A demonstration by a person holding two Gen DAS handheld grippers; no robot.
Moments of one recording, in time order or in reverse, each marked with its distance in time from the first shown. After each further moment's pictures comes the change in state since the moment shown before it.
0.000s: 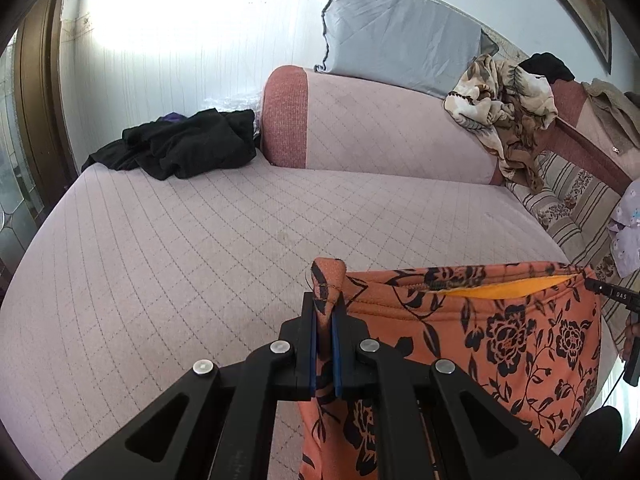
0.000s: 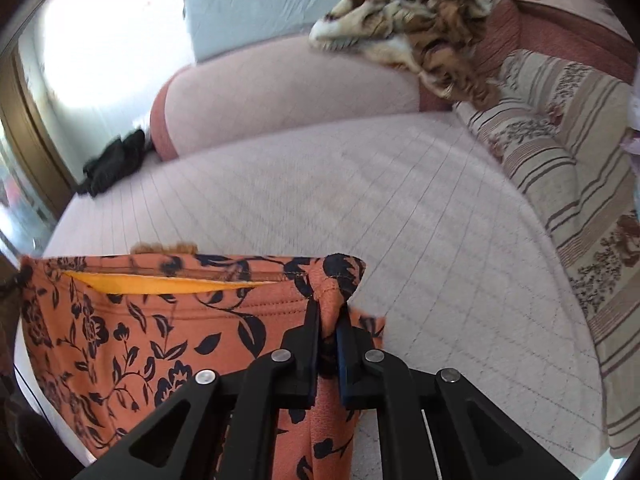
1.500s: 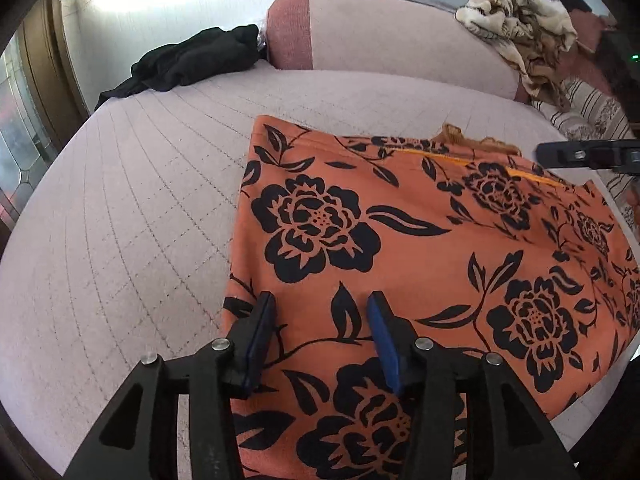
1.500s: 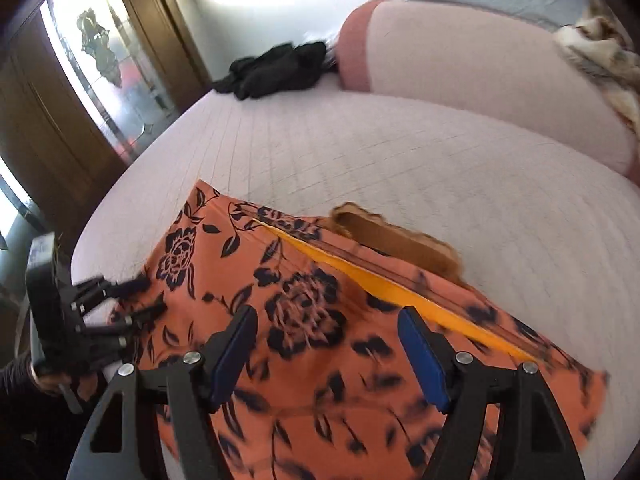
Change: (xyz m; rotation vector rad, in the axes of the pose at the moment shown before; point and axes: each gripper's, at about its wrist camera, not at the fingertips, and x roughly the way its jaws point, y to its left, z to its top) left arm 0.027 -0.049 -0.116 0.004 0.192 0.125; right arm 0.085 0.238 -0.001 -0.425 0.225 0.402
